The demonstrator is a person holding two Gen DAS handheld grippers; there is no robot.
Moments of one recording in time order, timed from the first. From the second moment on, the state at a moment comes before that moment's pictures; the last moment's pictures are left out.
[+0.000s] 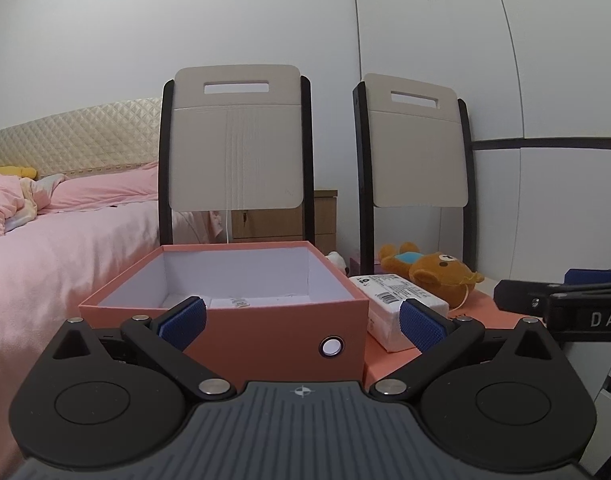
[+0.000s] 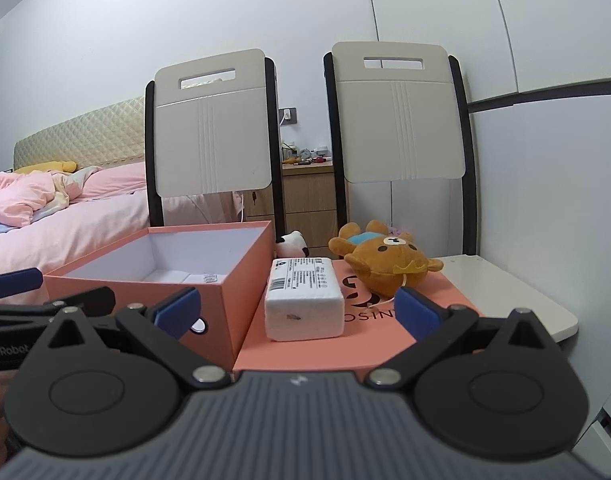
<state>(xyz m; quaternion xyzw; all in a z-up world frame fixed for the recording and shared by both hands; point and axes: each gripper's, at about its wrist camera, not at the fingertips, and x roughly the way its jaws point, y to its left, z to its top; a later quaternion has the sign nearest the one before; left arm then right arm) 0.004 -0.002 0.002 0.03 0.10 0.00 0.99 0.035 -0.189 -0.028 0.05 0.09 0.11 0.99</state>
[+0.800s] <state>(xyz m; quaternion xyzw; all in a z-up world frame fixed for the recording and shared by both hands) 0.014 0.040 0.000 0.00 0.10 0.03 0.99 0.038 -0.177 -0.033 0.03 0.07 0.12 0.99</state>
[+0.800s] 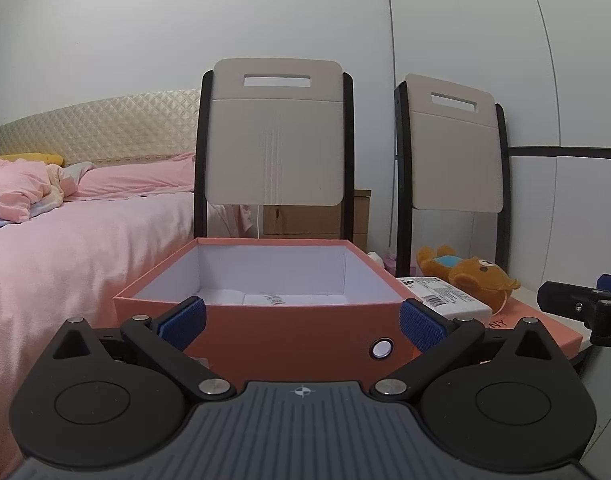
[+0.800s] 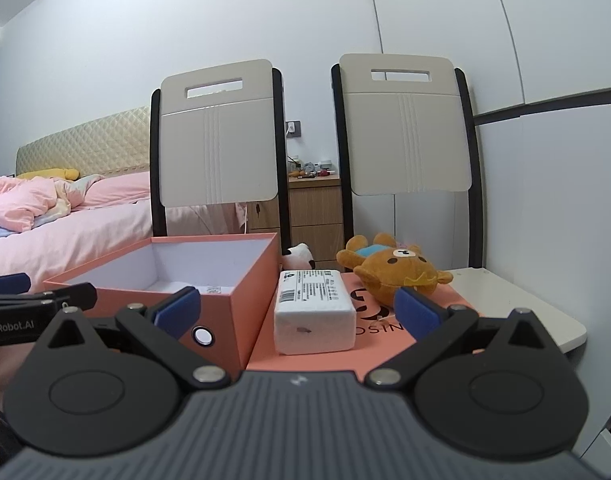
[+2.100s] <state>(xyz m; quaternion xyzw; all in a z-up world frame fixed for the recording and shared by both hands) 0.012 0.044 -0.002 -0.01 0.10 0.04 0.99 0.042 -0.179 -0.037 0.04 0.07 0.10 0.99</state>
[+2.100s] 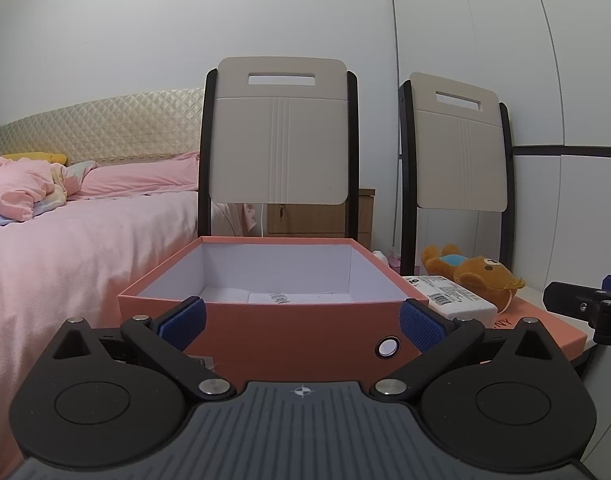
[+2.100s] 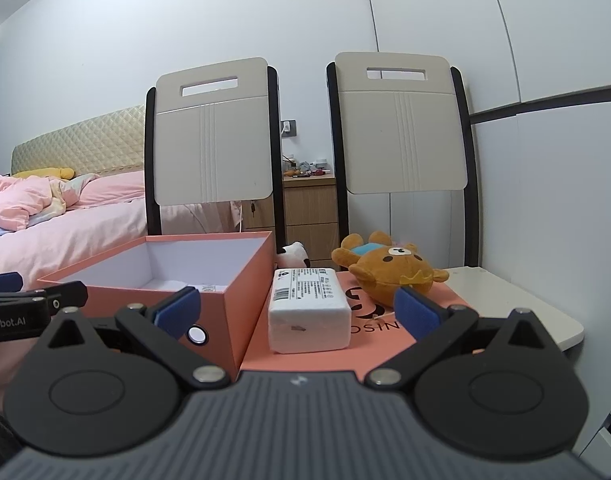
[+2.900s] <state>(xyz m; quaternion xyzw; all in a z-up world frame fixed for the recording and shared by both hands) 0.008 -0.003 -0.031 0.04 0.08 -0.02 1.00 0.011 -0.195 -0.031 0.04 0.05 0.11 0.99</state>
